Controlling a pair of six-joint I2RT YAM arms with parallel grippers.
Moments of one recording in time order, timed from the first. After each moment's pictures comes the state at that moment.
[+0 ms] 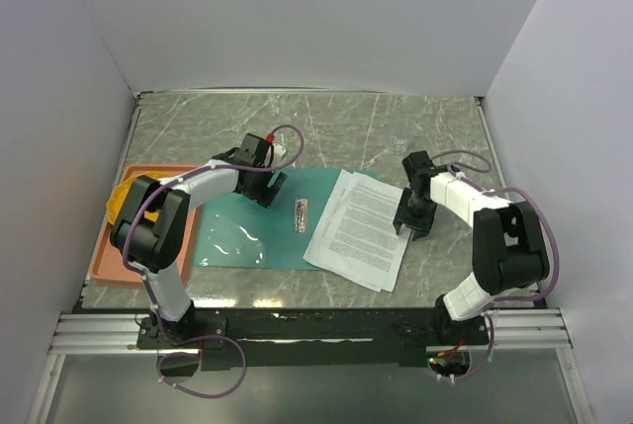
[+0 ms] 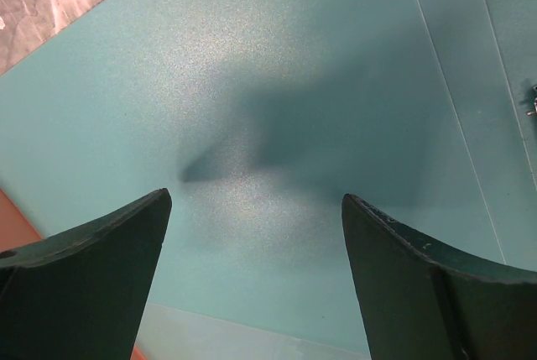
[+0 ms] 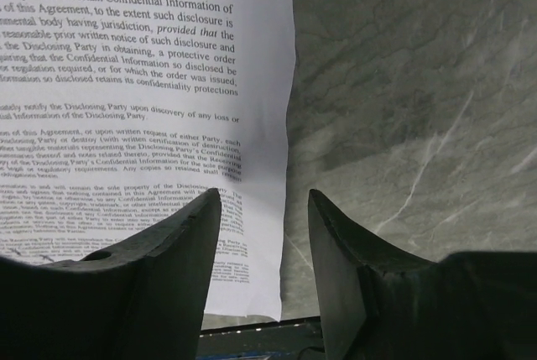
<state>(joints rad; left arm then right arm) -0.44 1.78 1.13 -0.39 -0.10 0.14 0.19 1.56 0.92 -0.80 0.05 0.59</state>
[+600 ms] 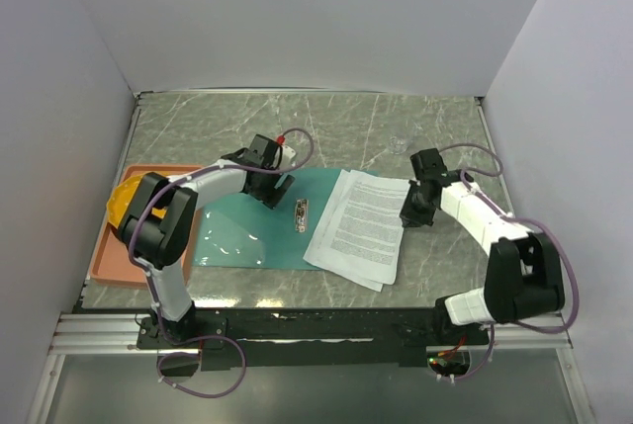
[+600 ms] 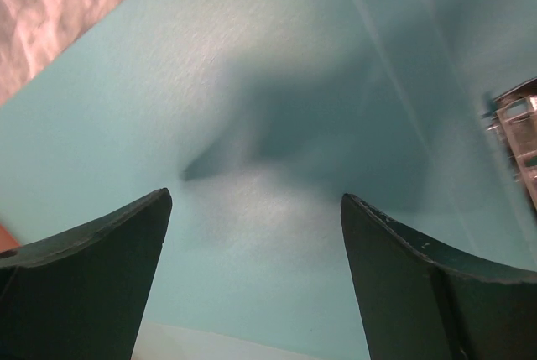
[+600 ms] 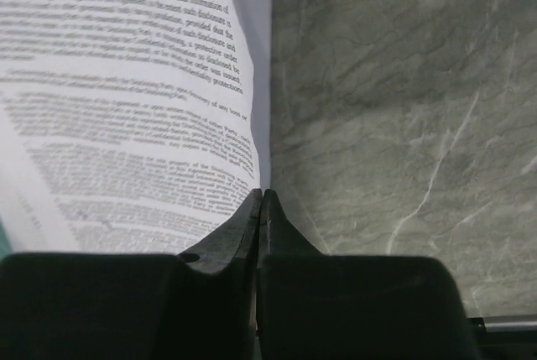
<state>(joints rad) -0.48 1.82 1.15 -0.38 -0.10 0.18 0.19 1.40 0.89 -0.75 0.03 0.61</state>
